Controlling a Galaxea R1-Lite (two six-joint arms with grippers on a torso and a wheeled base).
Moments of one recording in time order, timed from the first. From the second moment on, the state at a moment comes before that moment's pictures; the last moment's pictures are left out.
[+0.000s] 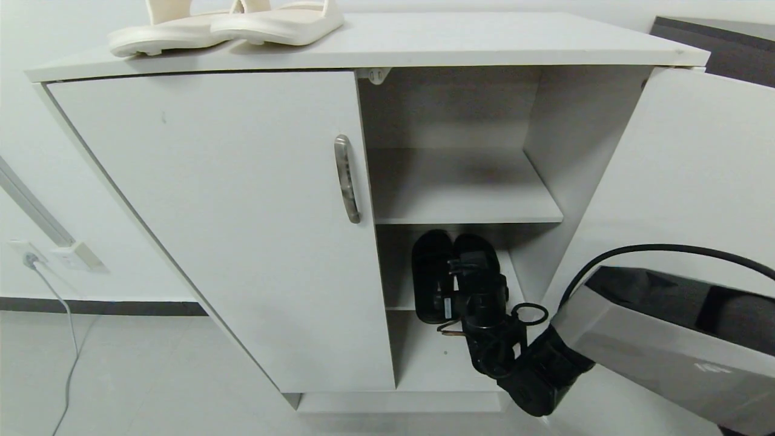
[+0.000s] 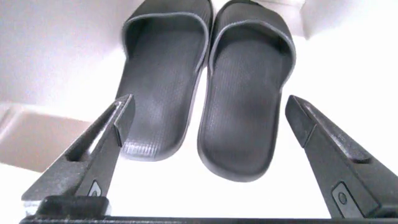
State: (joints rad) left arm 0.00 0.00 0.00 0.00 -0.01 0.02; right arm 0.74 2.35 -1.09 -1.10 -0.69 0.07
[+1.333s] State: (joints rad) left arm 0.00 0.00 0.00 0.00 -0.01 0.02; right arm 0.82 2.17 -0.83 -1.18 -0.68 0.07
